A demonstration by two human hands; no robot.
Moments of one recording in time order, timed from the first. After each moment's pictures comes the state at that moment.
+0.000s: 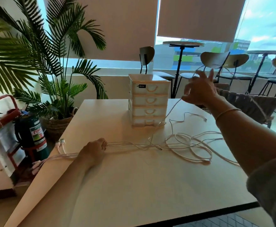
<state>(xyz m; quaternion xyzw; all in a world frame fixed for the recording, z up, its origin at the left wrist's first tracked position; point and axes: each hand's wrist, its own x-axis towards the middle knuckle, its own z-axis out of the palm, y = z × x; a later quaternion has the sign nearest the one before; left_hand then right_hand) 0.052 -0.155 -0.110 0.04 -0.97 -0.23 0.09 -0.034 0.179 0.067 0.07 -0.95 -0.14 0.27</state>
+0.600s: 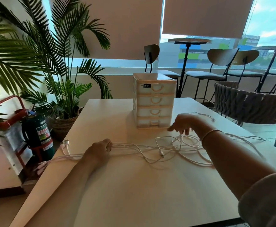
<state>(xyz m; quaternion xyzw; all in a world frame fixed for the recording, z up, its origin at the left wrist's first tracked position) 0.046 -0.155 -0.110 0.03 -0.97 -0.23 0.10 -0.043 0.133 -0.005 0.02 -0.99 0.09 -0.13</state>
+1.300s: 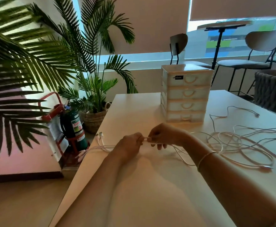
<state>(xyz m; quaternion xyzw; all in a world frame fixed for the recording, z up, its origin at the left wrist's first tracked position) 0.061 -0.158 -0.095 -0.02 -0.96 -0.27 0.09 0.009 -0.002 -0.053 0.30 -0.89 0.30 -0.18</state>
